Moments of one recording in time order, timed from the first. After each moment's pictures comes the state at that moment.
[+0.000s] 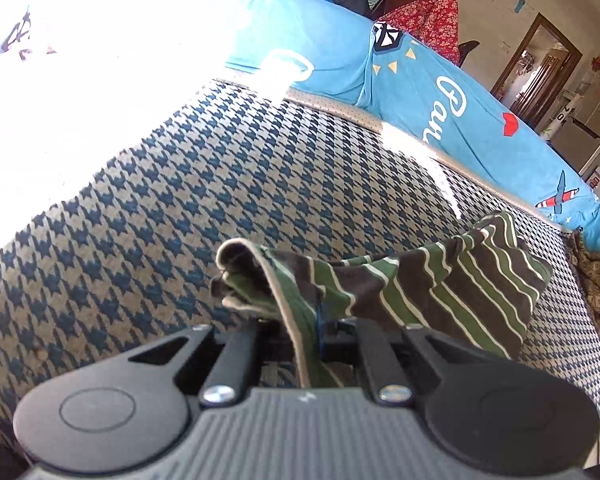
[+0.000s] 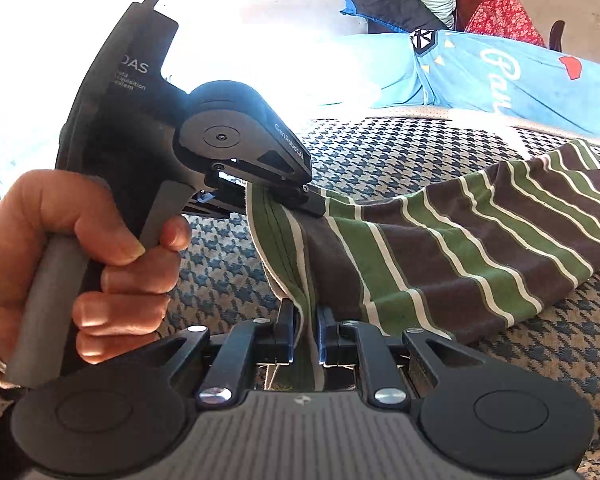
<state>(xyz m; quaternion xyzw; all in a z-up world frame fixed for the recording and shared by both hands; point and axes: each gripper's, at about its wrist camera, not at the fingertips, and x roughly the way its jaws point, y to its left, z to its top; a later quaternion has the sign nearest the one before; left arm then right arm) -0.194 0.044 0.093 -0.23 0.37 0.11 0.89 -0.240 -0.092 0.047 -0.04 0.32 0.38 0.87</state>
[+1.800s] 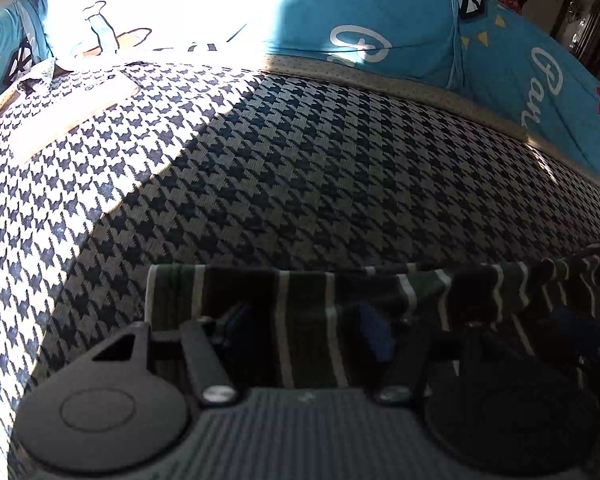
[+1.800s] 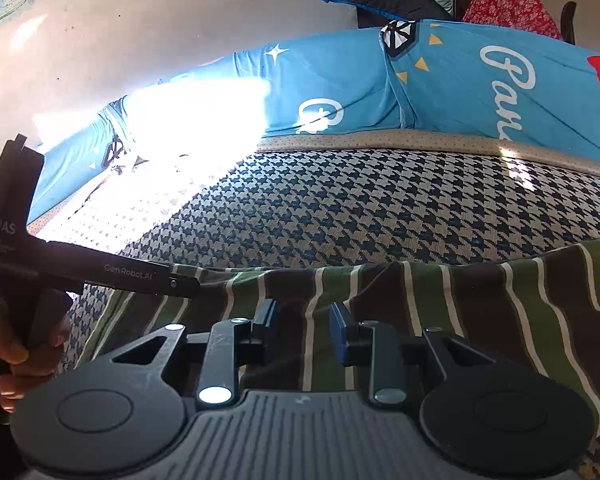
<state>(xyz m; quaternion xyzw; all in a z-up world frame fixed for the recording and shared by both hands) -0.112 0.108 0.073 -0.17 0.45 0.18 0.86 -0.048 -0.081 0.067 -0.04 0.35 0.38 0.86</state>
